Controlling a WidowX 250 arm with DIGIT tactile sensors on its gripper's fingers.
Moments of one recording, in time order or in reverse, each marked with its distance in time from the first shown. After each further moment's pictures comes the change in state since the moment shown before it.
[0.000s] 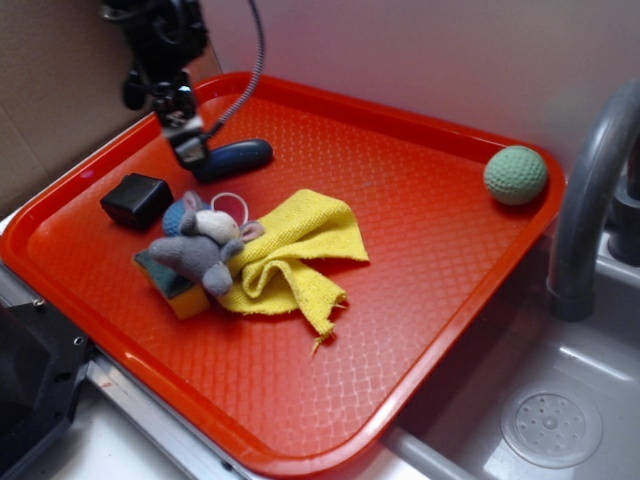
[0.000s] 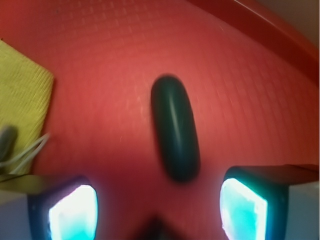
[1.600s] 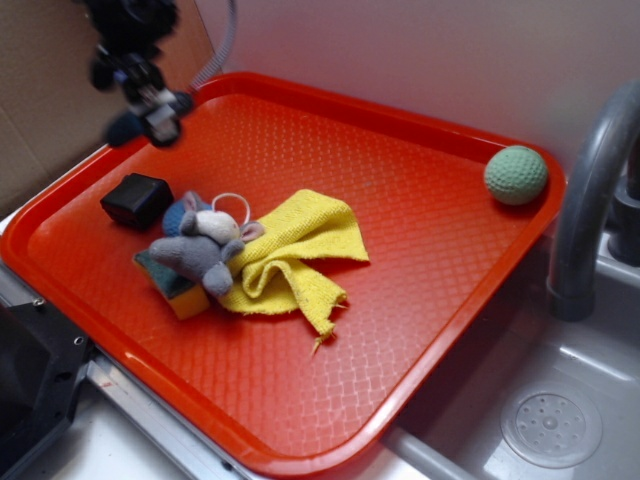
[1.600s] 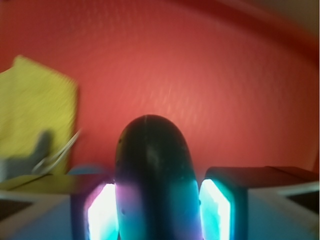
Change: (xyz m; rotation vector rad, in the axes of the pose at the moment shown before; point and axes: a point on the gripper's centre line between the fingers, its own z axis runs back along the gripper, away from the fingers) arm -0.033 -0.011 0.061 -0.070 0.031 0.320
